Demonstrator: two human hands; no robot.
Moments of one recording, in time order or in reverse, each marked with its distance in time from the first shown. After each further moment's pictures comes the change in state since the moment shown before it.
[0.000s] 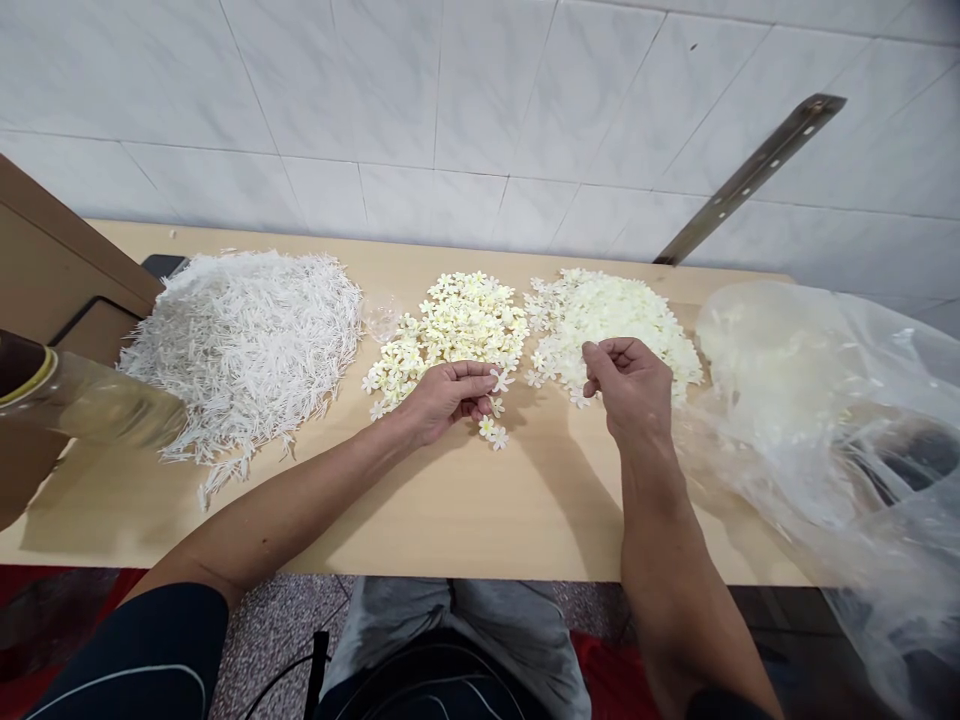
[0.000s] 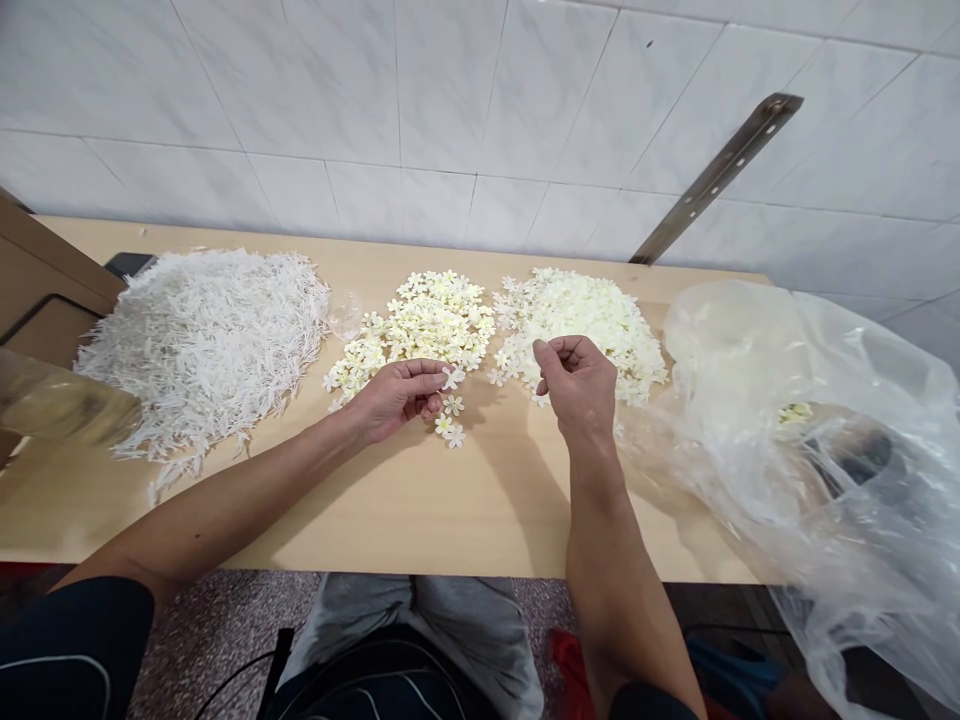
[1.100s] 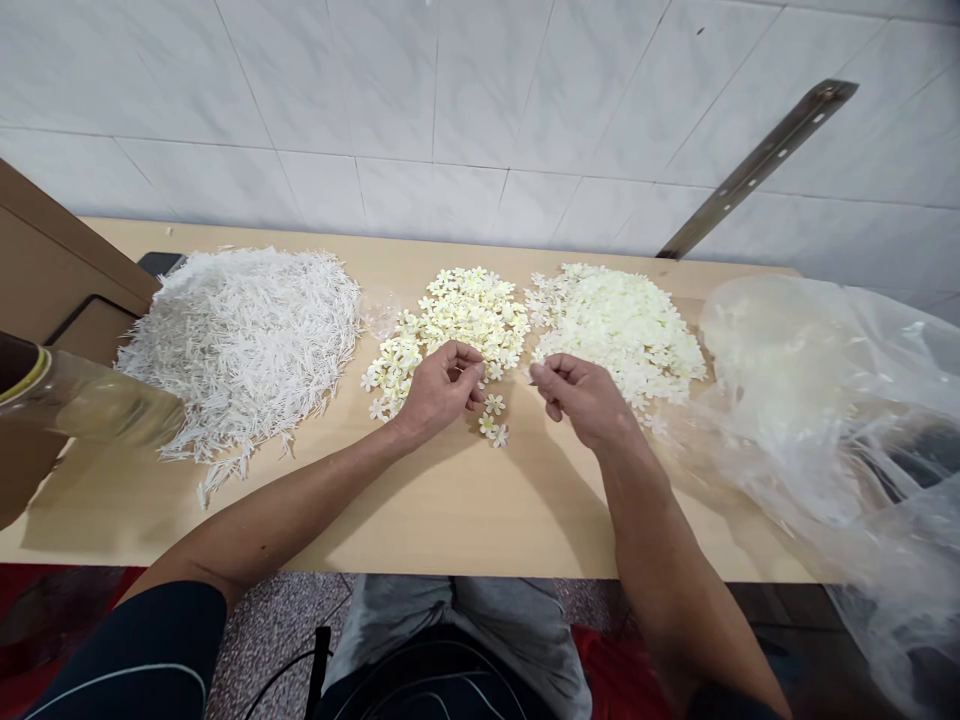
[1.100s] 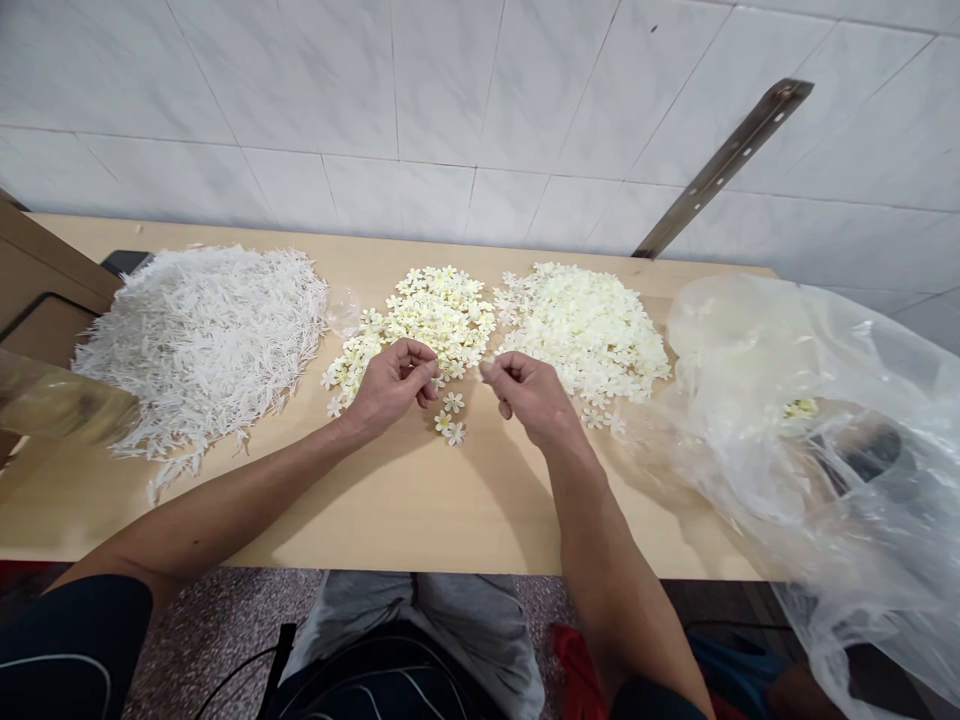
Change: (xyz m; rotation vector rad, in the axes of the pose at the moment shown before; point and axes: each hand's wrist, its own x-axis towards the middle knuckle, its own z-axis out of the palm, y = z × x) left_hand -0.002 -0.004 0.002 0.468 0.224 0.373; right_hand -0.028 -0.022 0.025 0.051 -0.465 0.238
